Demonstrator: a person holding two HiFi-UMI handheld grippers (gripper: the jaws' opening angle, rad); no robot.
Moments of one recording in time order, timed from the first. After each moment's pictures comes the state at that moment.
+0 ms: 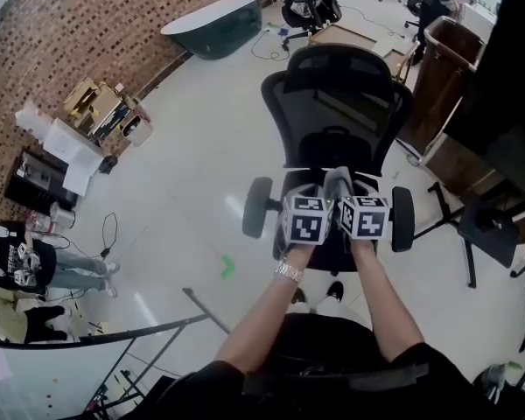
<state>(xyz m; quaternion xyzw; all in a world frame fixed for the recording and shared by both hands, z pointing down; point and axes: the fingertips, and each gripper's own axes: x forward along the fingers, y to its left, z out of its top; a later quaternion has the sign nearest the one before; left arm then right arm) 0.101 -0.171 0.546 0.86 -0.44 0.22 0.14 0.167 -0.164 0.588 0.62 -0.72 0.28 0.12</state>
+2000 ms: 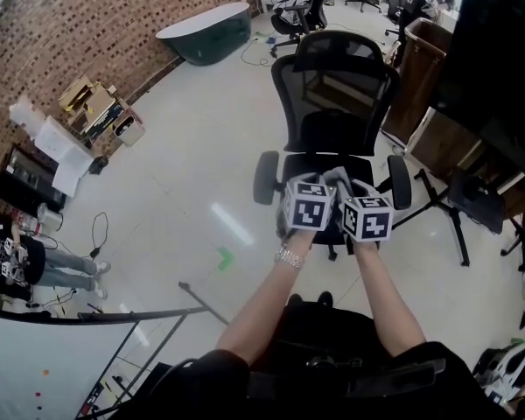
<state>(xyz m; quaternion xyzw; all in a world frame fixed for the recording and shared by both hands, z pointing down) 0.032 -0.062 0.515 0.89 -0.40 0.19 0.11 0.079 -0.024 0.548 0.63 -0.73 0.23 0.12</state>
